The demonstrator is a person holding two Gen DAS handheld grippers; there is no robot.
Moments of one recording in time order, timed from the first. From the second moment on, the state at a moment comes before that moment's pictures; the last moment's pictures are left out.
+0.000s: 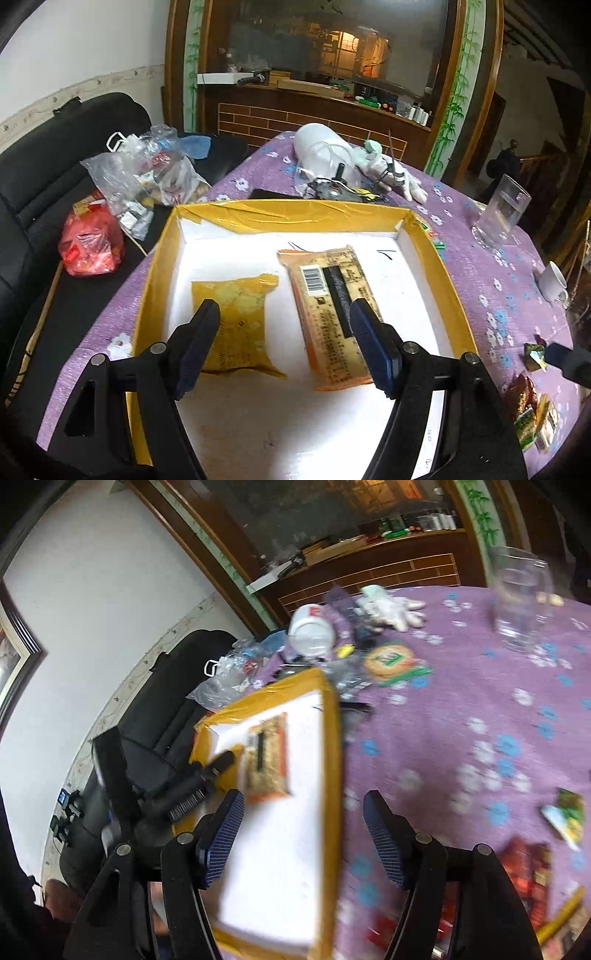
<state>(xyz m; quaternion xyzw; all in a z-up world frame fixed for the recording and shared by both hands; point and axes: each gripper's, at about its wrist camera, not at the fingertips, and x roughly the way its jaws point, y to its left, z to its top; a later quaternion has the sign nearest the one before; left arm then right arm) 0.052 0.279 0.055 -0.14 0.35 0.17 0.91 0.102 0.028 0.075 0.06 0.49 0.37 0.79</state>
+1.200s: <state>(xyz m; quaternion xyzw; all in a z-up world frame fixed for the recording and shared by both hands) 0.053 0.040 0.067 0.02 0.46 -0.10 0.88 0.055 -0.163 0.014 -0.10 0.53 0.31 0.78</state>
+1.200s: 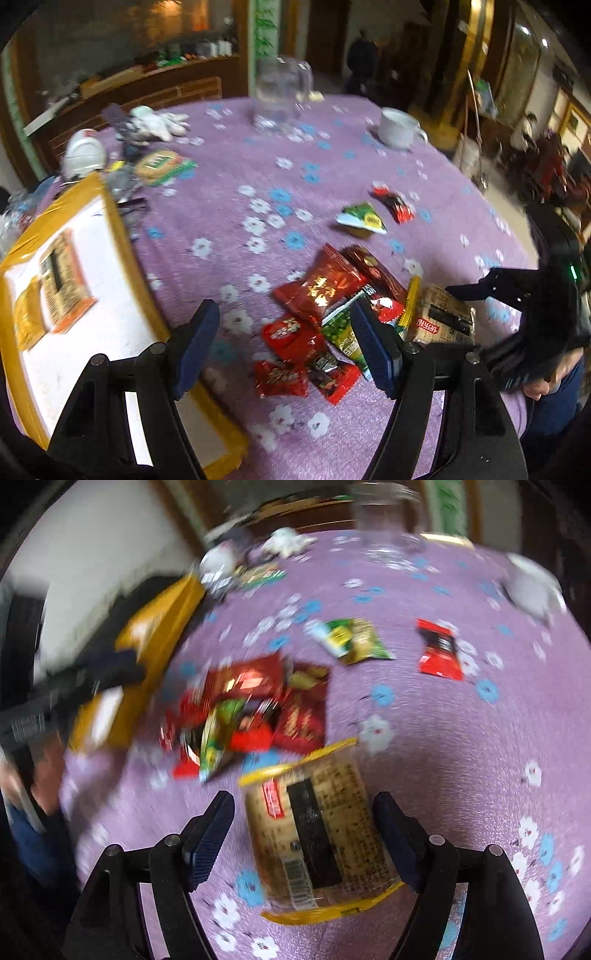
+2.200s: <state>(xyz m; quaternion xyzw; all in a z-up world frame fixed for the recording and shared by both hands) 0.084 0.005 0.022 0.04 0.49 -0.06 0.87 0.050 -0.166 0.013 -0.11 0.50 0.26 0.82</state>
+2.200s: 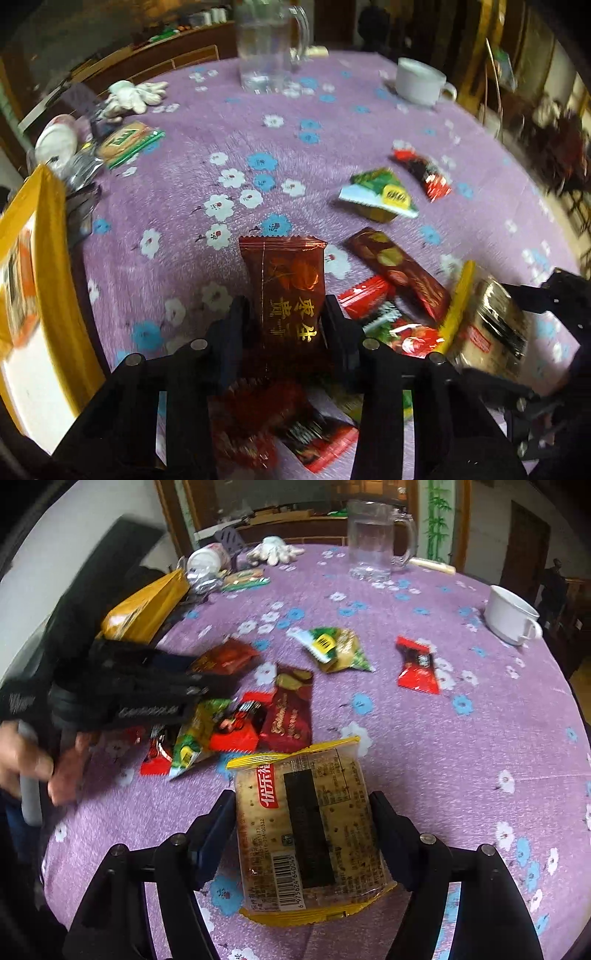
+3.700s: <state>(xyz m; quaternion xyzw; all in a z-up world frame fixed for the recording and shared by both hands) 0.043 -0.010 0.049 0.08 0.33 -0.02 0.94 0.073 -0.207 0.040 0.00 0.43 0.20 0.88</state>
